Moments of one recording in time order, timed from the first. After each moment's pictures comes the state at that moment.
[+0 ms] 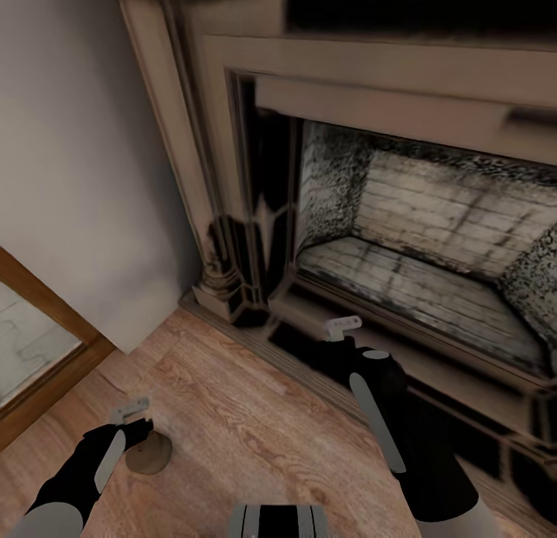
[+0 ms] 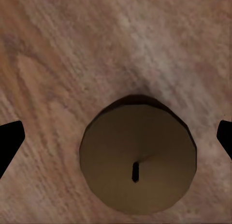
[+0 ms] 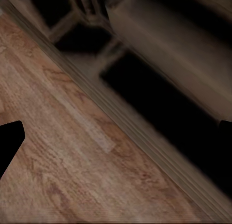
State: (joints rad) left arm -0.52 0.13 0.24 -0.70 0.20 0.48 0.16; right arm -0.52 0.04 0.32 -1.61 -0.24 0.97 -0.16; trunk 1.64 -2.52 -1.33
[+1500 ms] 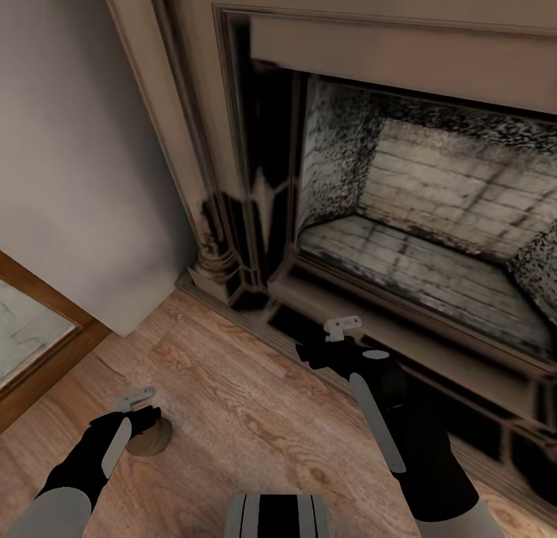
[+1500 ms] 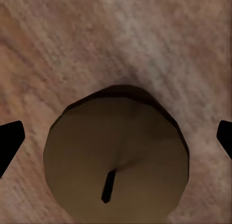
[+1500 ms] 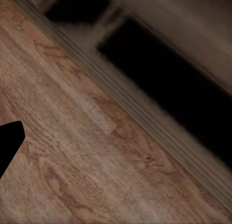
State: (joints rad) left arm -0.56 0.12 0.23 -0.70 0.20 0.48 0.14; right arm -0.52 0.04 0.32 -1.61 -0.24 0.97 -0.16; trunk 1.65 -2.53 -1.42
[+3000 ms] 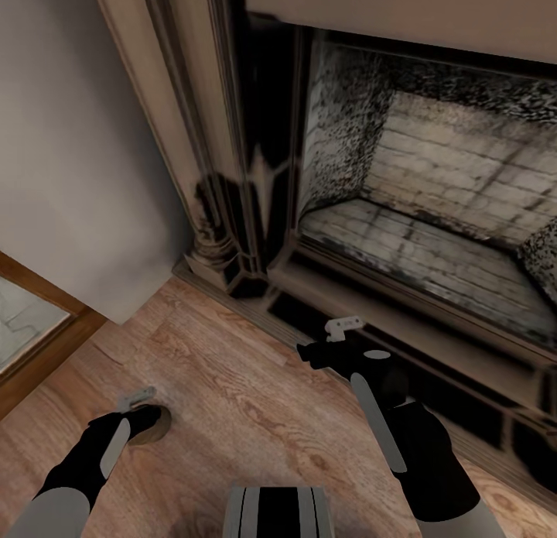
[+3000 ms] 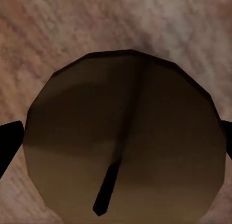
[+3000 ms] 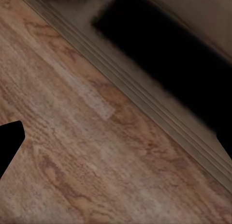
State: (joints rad) left arm -0.56 0.13 0.23 -0.70 0.20 0.48 0.13; right arm -0.52 0.04 0.32 -1.62 -0.24 0.97 -0.16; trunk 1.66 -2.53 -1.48
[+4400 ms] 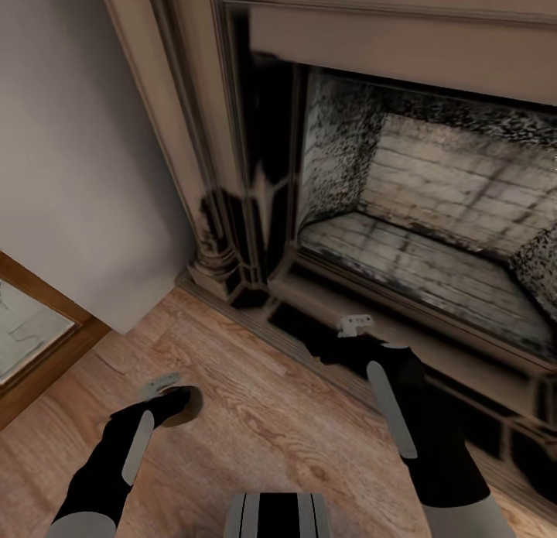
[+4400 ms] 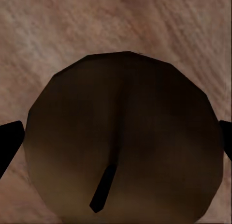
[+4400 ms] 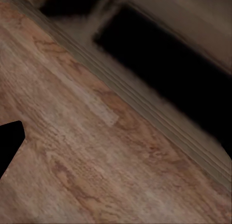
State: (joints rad) left arm -0.46 -0.03 0.22 -1.06 0.21 0.61 0.13; right arm -0.53 0.04 0.21 -1.62 -0.24 1.03 -0.06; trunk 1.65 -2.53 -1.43
